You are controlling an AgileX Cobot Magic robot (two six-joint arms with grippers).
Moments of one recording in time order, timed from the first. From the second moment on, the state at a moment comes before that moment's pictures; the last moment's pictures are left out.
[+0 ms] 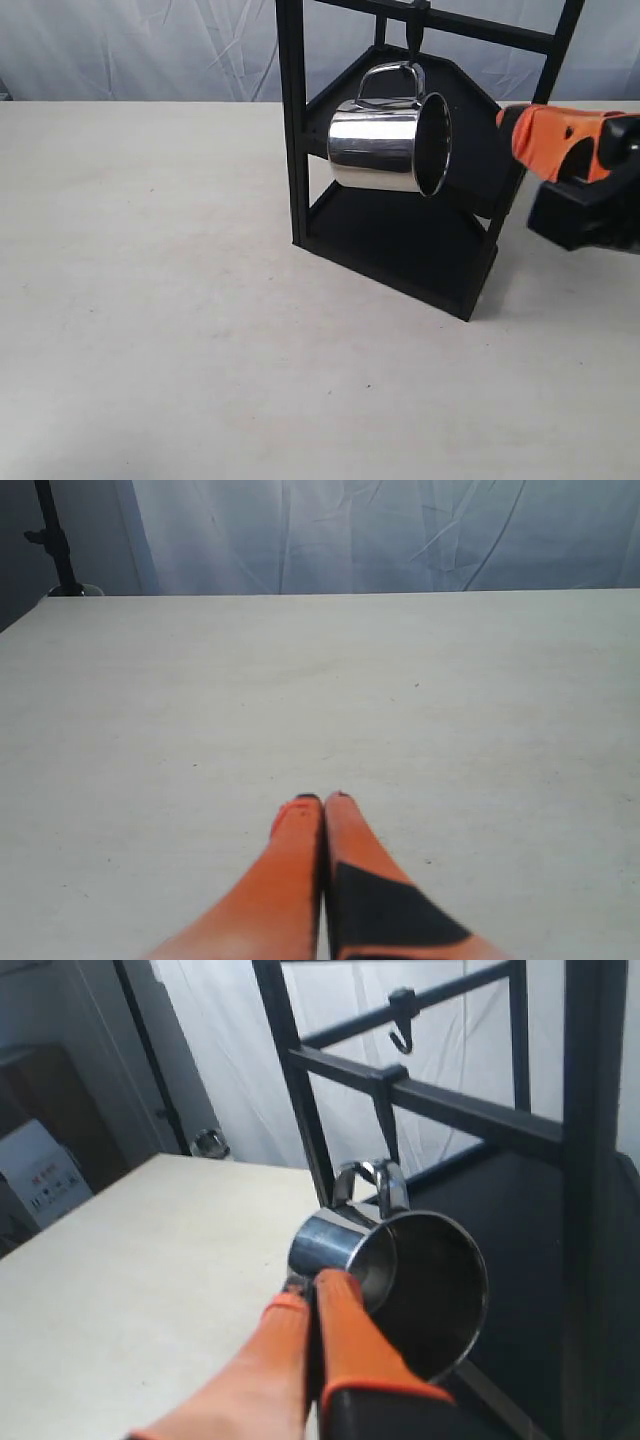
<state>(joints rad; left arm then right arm) 0.03 0.00 0.00 0.00 0.34 0.01 0.72 0.70 -0.49 1.74 -0.23 -1.46</state>
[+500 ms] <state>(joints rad) 0.03 0.00 0.00 0.00 0.34 0.01 0.72 0.57 -0.47 1.74 -0.25 -1.42</state>
